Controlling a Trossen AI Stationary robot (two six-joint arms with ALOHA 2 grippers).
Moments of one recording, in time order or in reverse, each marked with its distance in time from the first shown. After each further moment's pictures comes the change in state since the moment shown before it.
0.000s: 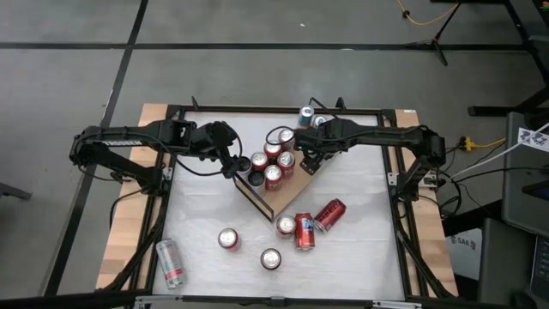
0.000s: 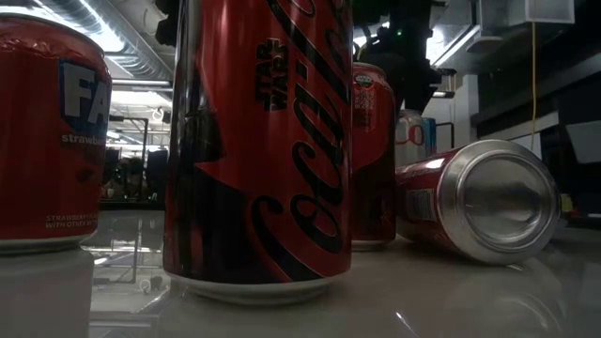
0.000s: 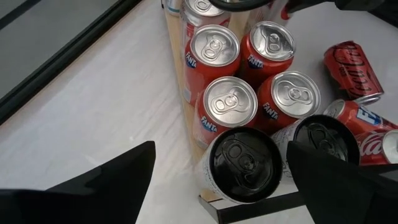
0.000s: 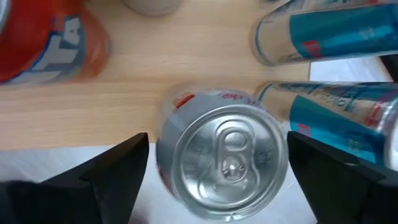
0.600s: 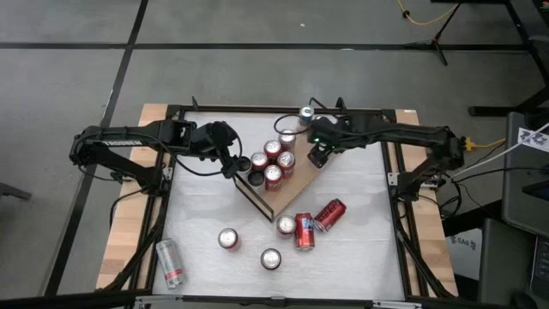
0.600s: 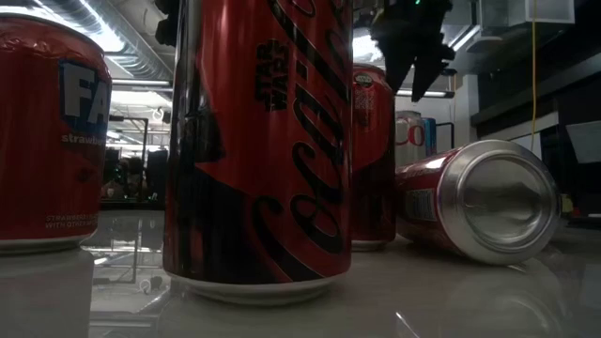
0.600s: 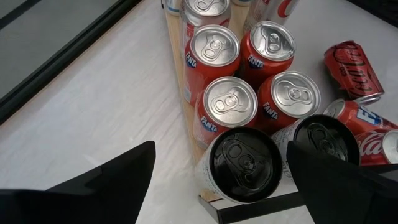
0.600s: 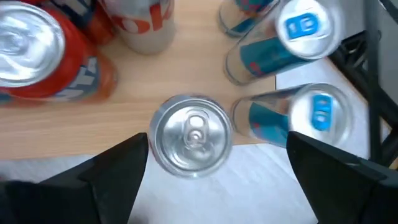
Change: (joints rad) left arm 0.000 0.000 0.000 0.000 0.000 0.000; right arm 0.008 -0.164 0.001 -0.001 0.055 0.014
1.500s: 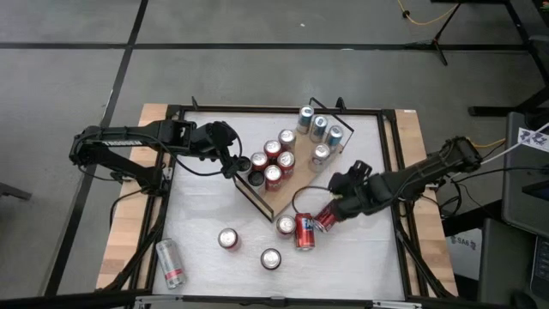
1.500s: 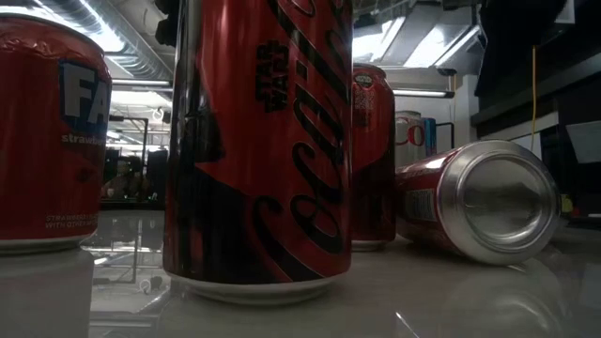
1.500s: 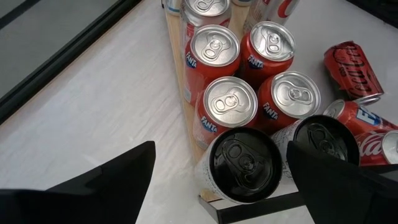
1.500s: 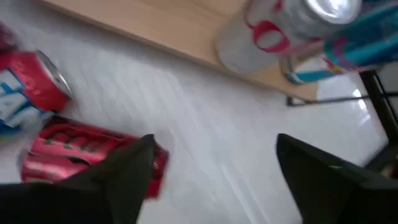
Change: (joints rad) left arm 0.000 0.000 0.000 0.000 0.000 -0.002; right arm 0.570 -0.129 -0.329 0.012 0.196 0.269
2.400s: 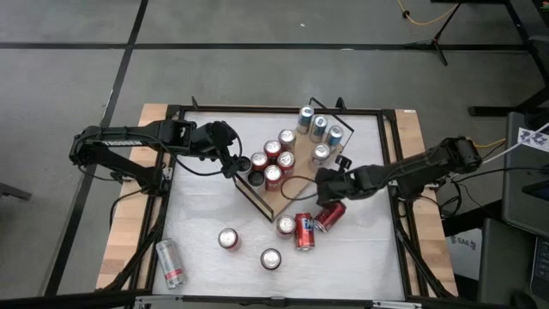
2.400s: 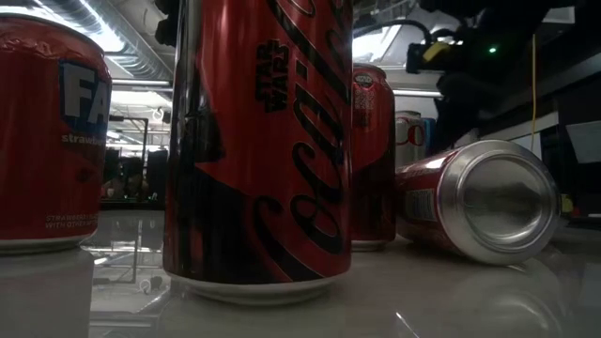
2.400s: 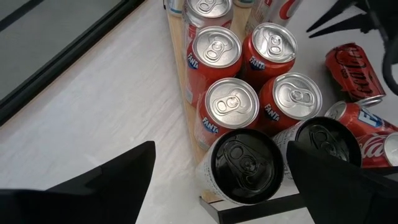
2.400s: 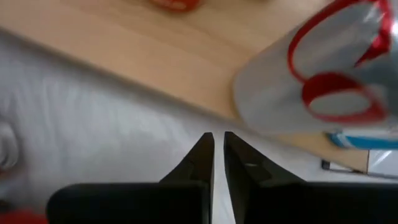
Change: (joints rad) left arm 0.000 0.000 0.000 0.001 -0.007 -0.004; right arm -0.215 -0.003 -0.307 0.567 0.002 -0.363
